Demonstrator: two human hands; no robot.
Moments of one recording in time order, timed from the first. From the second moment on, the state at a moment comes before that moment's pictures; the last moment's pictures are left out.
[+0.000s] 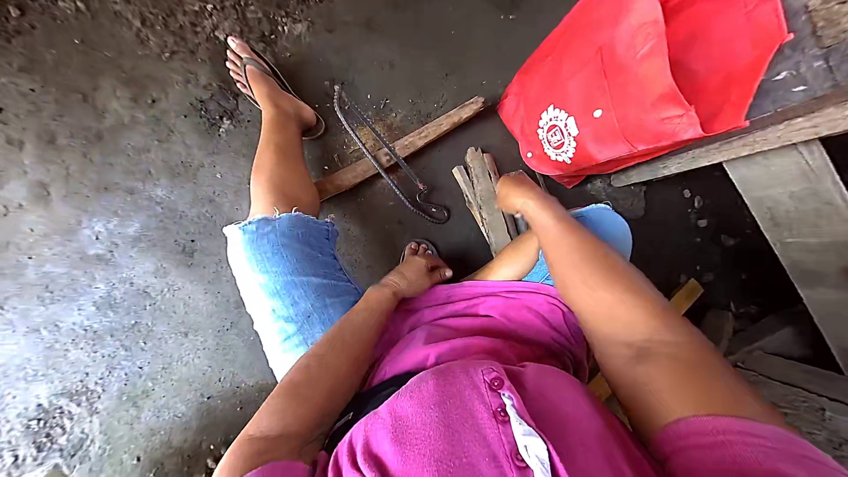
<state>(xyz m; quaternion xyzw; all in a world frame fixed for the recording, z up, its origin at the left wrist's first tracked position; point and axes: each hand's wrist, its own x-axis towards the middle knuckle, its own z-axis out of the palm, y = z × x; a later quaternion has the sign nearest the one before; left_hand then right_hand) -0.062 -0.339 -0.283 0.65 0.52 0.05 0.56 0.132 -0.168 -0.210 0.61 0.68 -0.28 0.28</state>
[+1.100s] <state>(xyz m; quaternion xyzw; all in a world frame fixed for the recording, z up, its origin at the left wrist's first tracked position) -0.114 -0.319 -0.298 0.19 0.66 0.47 0.55 0.110 -0.153 -0.230 0.77 0.60 -0.21 0.08</state>
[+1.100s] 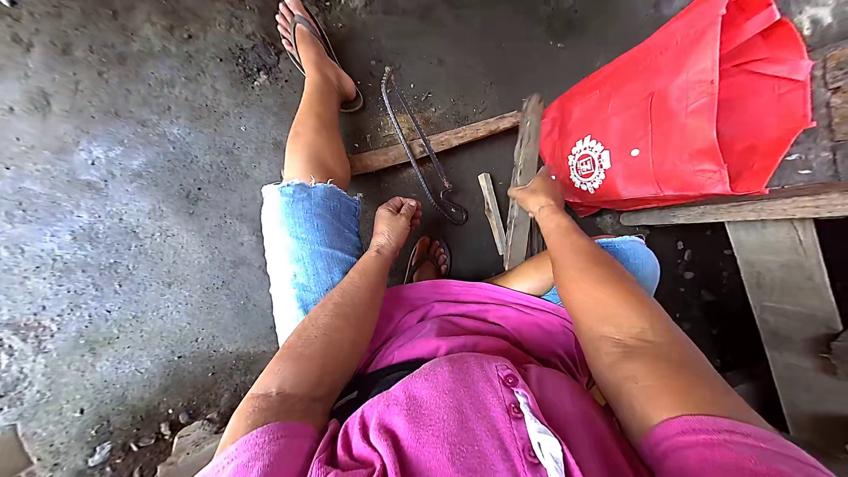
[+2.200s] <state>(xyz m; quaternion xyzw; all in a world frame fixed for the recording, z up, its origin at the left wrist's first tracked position) -0.183 -0.258 -0.295 0.32 0.75 0.30 0.49 0.031 -0.215 -0.348 0.47 0.83 -0.22 0.22</state>
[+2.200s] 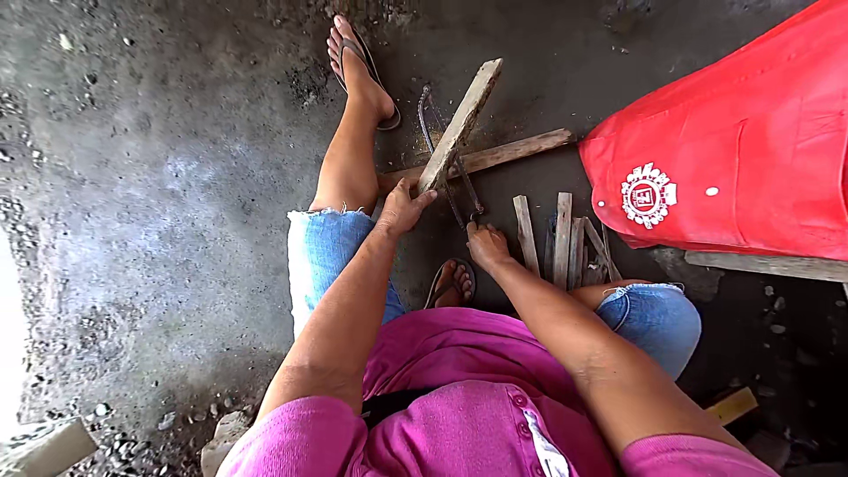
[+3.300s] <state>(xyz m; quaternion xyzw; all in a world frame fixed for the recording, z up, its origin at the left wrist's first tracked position) -0.204 -0.212 -0.286 0.47 0.73 0.26 0.41 0.096 -0.181 -0.216 0.60 0.28 -0.61 -0.43</state>
